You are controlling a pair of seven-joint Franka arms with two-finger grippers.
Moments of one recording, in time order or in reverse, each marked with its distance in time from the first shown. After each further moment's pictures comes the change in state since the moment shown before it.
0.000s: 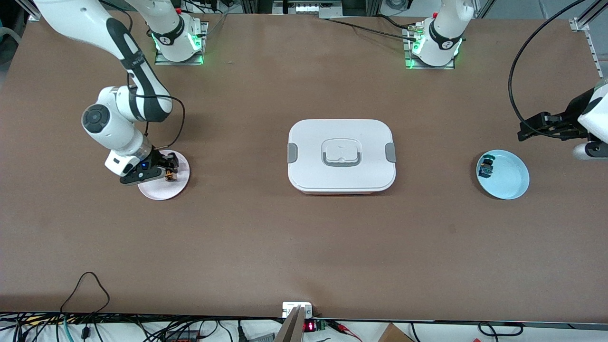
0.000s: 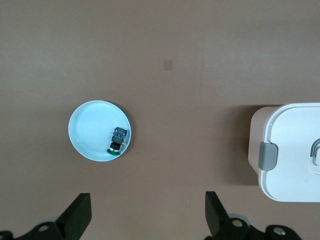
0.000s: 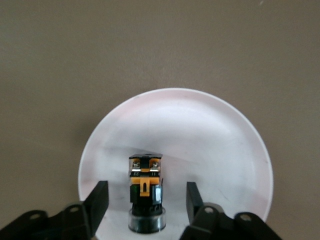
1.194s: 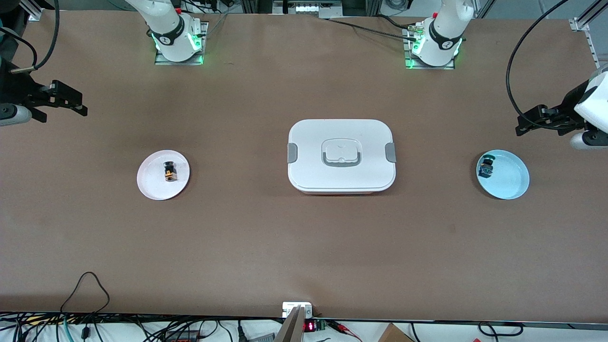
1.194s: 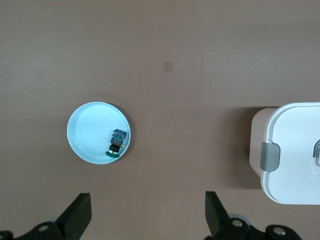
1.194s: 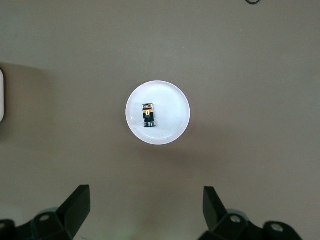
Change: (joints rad) left arm -0.004 -0.078 0.005 -0.126 0.000 0.088 0.001; right arm -0.030 -0.278 -0.069 0.630 0.001 -1.023 0.014
